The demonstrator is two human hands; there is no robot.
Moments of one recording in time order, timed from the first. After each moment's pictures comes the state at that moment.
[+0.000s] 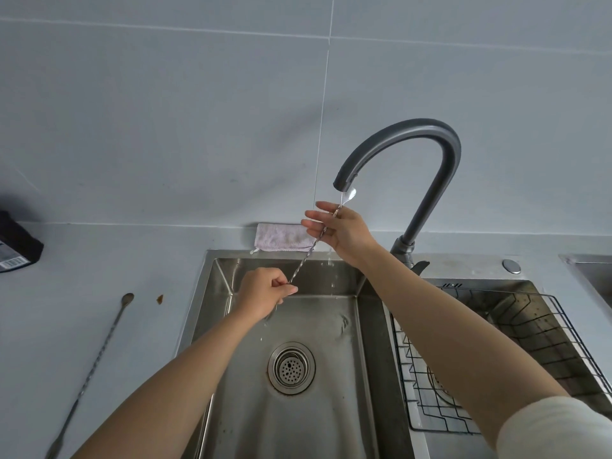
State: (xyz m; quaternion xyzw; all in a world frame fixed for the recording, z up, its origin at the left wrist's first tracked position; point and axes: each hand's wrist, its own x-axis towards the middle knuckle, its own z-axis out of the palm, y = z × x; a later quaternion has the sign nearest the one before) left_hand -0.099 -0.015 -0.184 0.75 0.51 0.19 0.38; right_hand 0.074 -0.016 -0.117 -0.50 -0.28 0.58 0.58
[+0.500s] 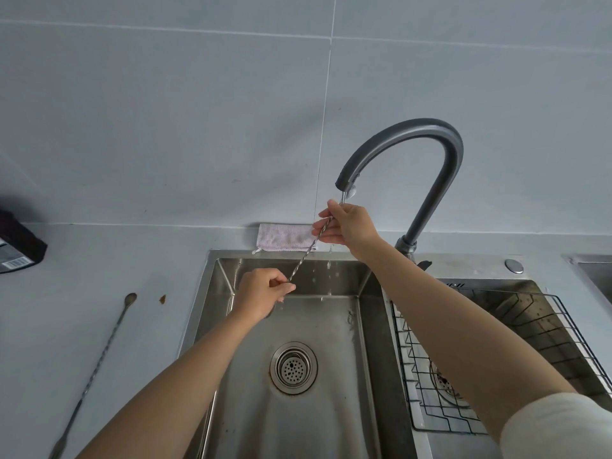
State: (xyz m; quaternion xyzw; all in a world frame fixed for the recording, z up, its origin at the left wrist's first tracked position) left_hand -0.104 -0.015 -0.185 0.73 0.52 0.21 0.39; right_hand 0.076 -0.011 -0.107 -0.63 -0.31 0.50 0.51
